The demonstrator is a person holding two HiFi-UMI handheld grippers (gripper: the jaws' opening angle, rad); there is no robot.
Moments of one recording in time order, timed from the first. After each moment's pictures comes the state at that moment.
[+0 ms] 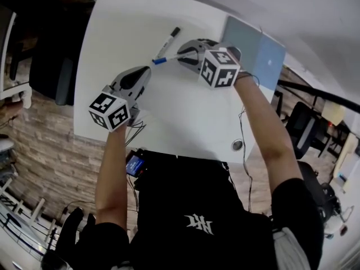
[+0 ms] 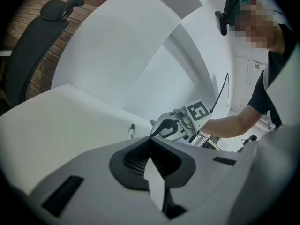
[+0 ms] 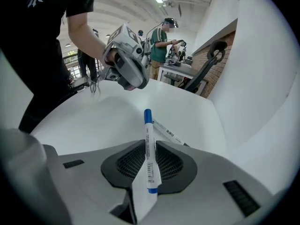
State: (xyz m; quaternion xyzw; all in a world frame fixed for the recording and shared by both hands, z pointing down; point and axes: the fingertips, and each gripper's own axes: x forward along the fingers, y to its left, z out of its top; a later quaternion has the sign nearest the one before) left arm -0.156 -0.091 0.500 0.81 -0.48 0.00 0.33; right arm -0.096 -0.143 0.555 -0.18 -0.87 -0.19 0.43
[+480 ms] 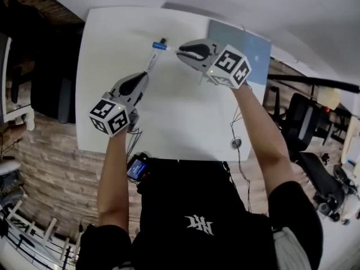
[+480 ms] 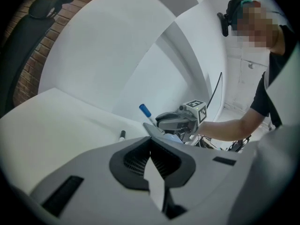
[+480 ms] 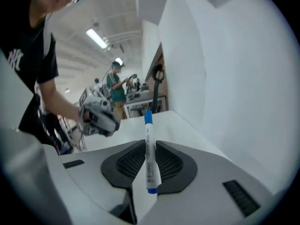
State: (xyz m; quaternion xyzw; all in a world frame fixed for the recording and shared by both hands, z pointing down) left arm -0.138 -0.107 0.479 0.84 -0.45 0.00 0.31; right arm -0.070 -0.190 0.482 0.01 -0.96 0.08 0.26
